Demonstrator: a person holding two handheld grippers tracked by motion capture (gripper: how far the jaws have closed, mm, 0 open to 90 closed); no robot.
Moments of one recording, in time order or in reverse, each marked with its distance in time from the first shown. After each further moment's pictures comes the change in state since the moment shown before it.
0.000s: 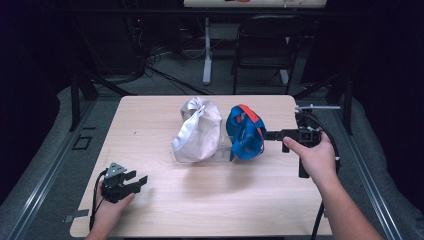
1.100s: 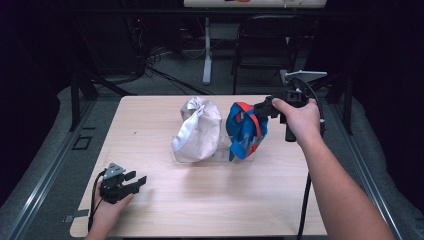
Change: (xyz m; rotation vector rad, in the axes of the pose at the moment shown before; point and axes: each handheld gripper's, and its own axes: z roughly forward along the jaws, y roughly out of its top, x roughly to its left) left arm 0.000 -0.001 -0.004 -0.006 -0.004 -0.001; right arm 0.029 0.083 0.015 0.145 0.101 0.242
